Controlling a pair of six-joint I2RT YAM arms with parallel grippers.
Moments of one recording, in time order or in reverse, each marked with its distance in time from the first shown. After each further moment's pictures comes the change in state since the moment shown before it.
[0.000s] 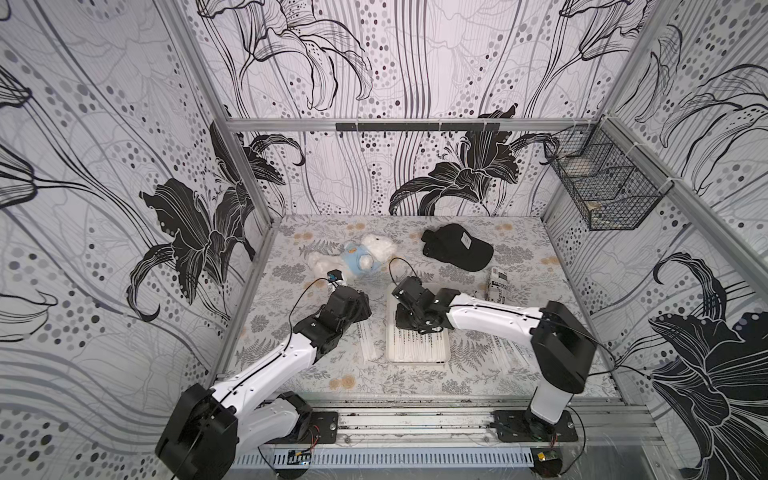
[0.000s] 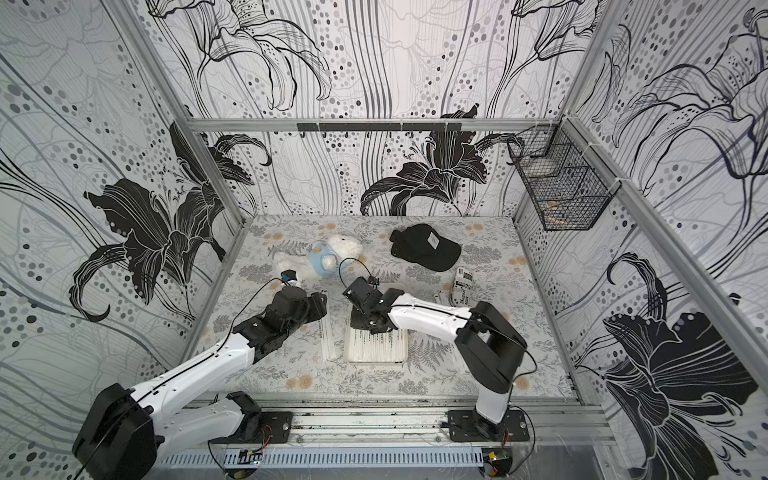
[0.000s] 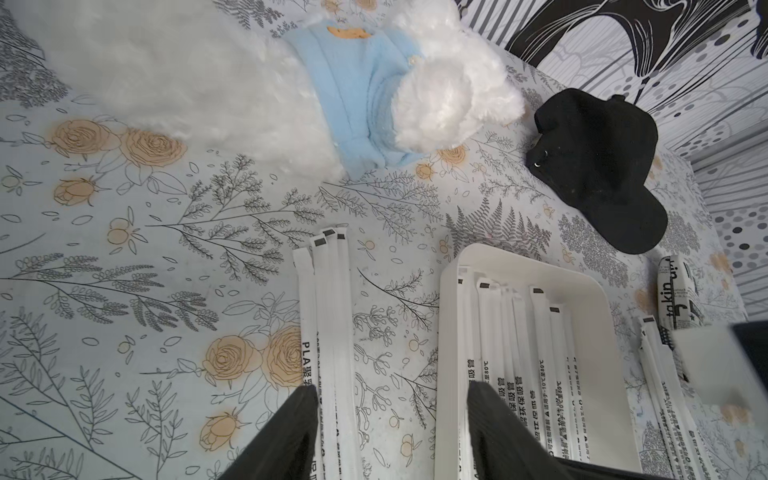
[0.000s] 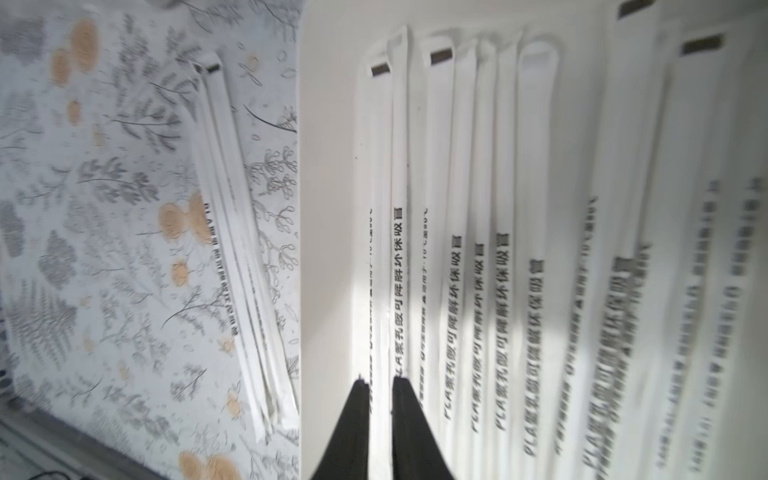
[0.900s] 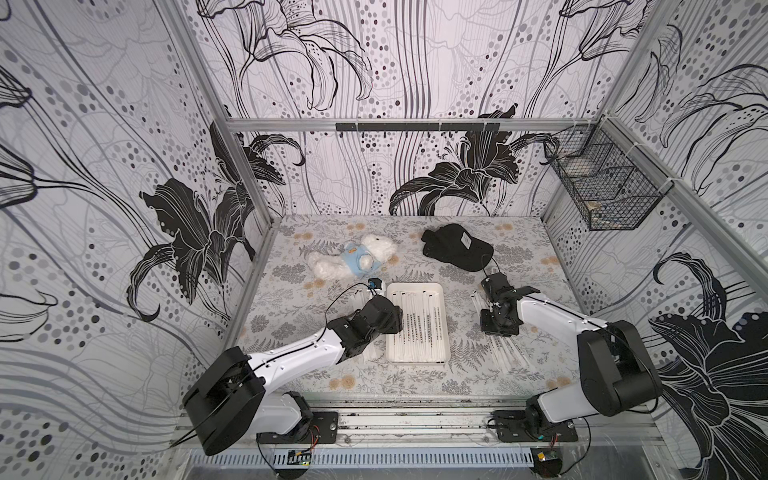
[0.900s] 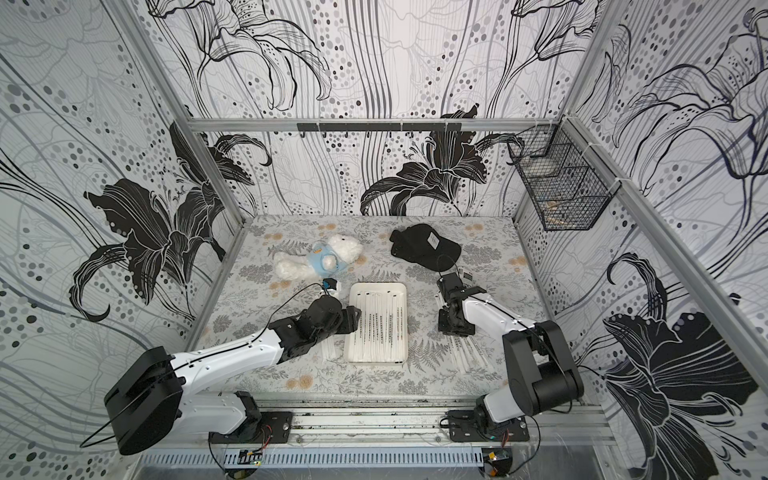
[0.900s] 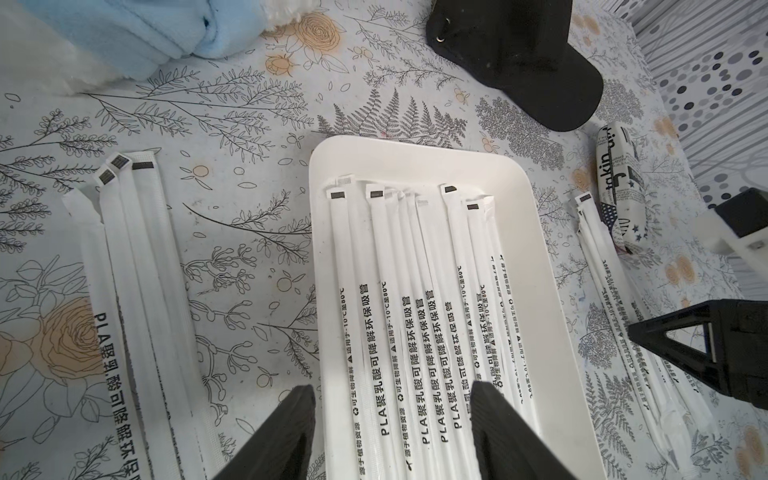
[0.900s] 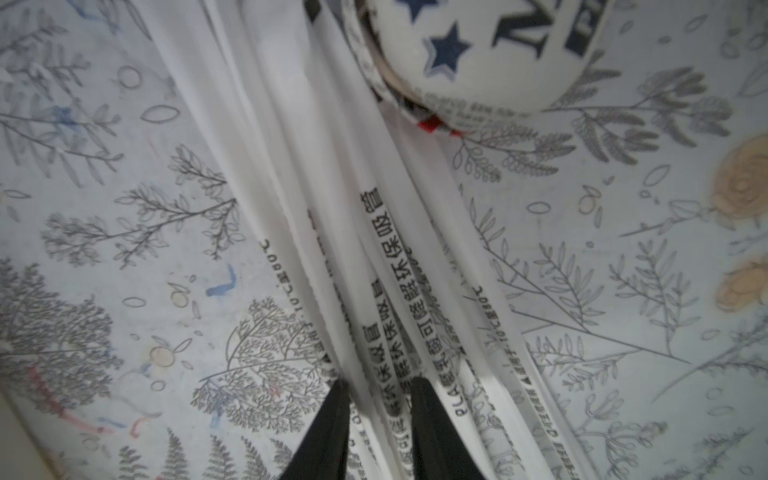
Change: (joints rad) left arm -0.268 0.222 0.067 0.100 0.026 -0.028; right arm -0.594 -0.181 -0.362 -0.185 0.033 -0.489
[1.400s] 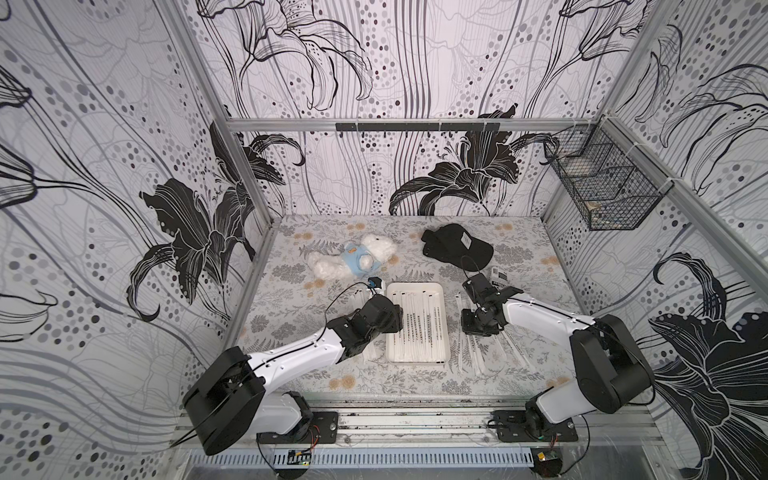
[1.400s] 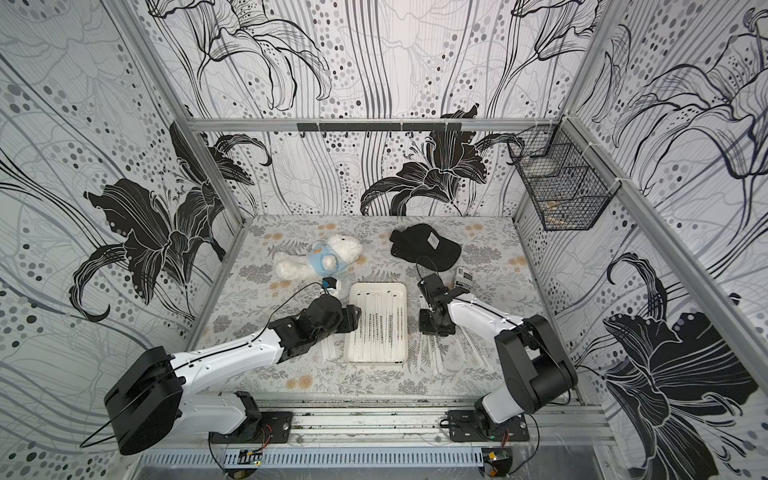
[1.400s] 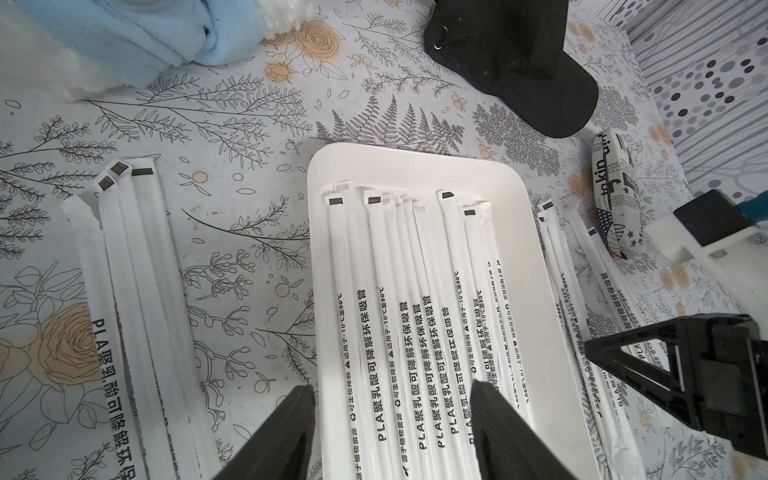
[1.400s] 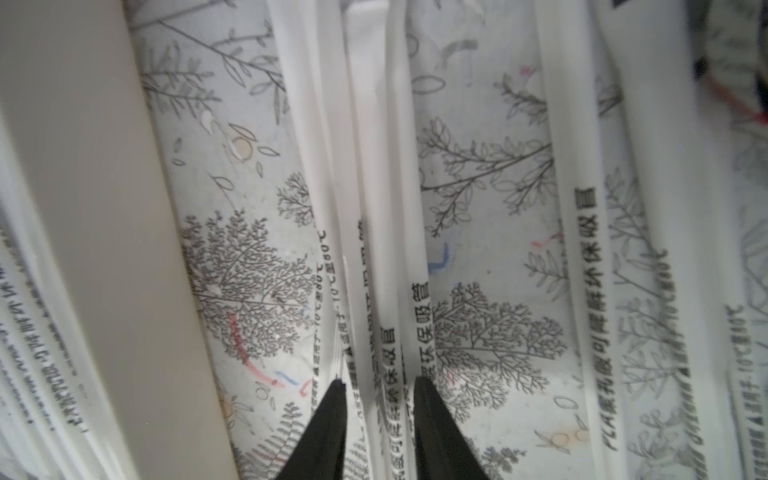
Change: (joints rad) left arm 0.000 0.001 0.002 0.004 -0.001 0.000; right arm 0.157 0.015 0.056 0.042 -0.117 0.094
